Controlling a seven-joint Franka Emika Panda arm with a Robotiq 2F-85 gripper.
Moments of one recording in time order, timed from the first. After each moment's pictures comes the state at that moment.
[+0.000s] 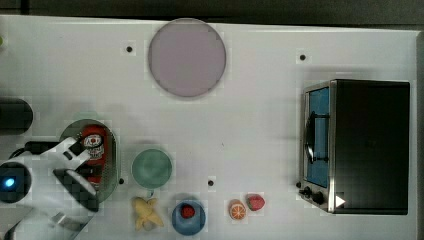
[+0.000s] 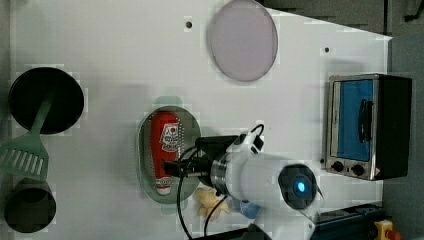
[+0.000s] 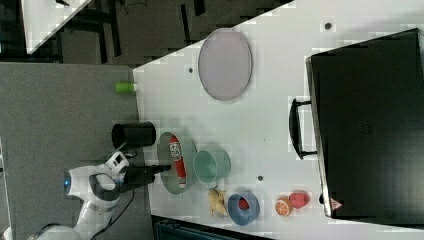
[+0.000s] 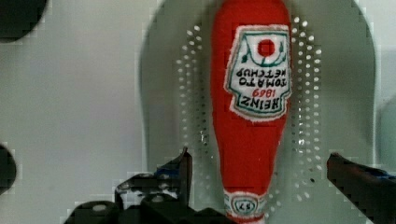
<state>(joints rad) -0.08 0.35 0.81 -2.26 -0.24 0.95 0.10</state>
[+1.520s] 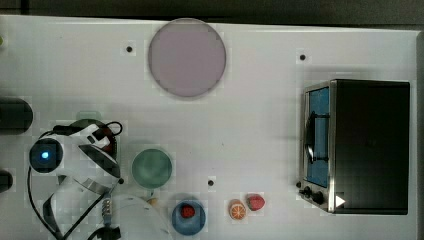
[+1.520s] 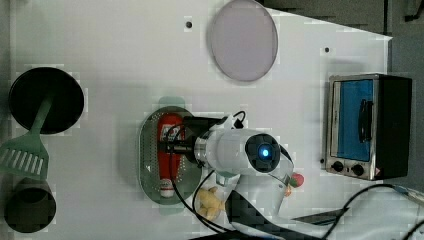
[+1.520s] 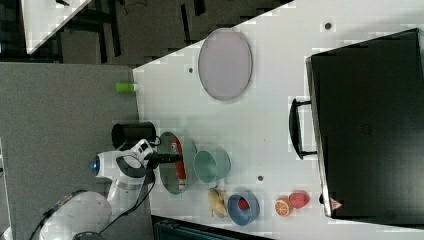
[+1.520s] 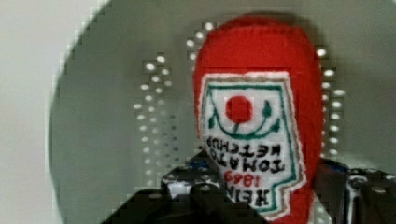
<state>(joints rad) -0.01 0.60 0.67 -2.15 -0.49 0.99 0.29</state>
